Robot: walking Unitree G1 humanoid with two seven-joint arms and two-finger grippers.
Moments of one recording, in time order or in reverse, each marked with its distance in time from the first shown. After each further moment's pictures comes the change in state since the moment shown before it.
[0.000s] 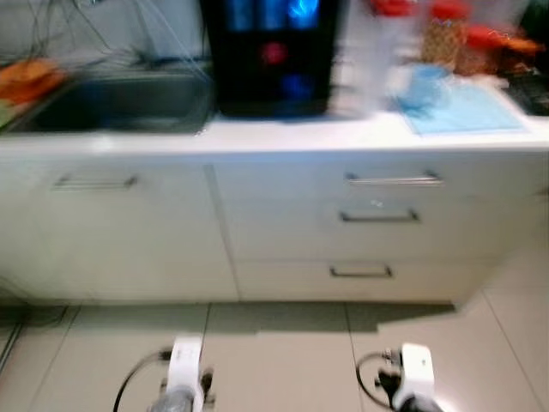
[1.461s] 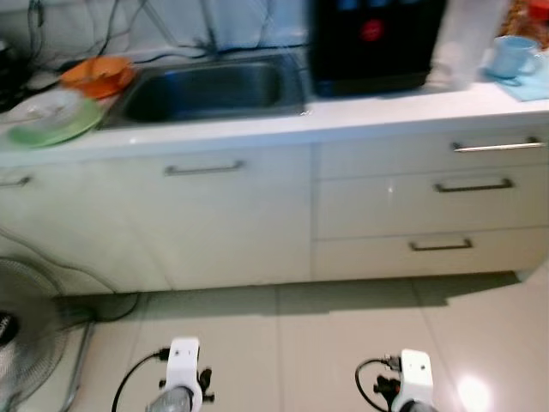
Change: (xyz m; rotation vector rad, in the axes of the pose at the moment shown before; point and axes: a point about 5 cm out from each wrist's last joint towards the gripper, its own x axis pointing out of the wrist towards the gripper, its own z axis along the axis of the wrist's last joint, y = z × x) left arm 0.002 0.001 0.011 -0.017 -0.033 0.007; right arm -0.002 0.001 -0.009 0.008 0.022 0.005
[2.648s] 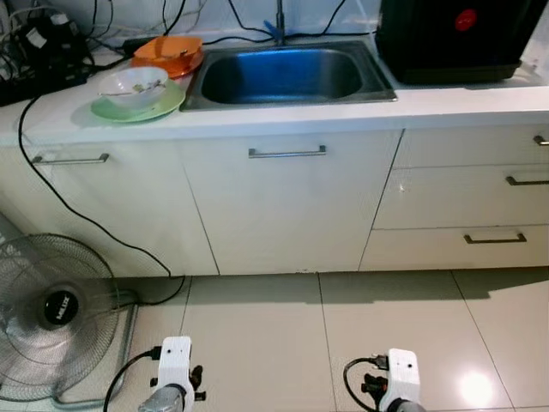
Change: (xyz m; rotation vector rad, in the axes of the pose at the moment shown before) left arm -0.002 0.011 -0.001 0.008 -0.013 0.046; right arm 0.002 0.012 -0.001 0.005 0.001 0.032
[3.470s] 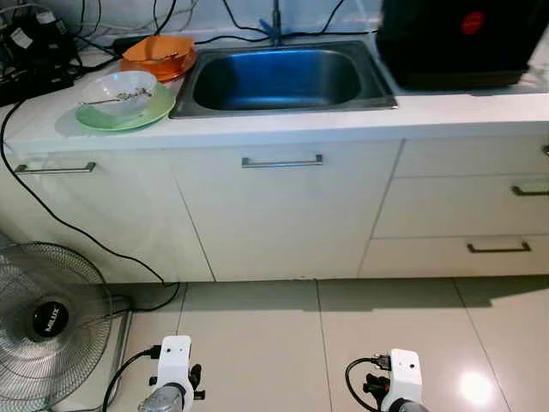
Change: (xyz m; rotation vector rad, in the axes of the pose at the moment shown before) left arm 0.000 0.001 0.001 0.009 -0.006 0.015; right arm 0.000 -0.002 0.001 -0.004 -0.002 -0.003
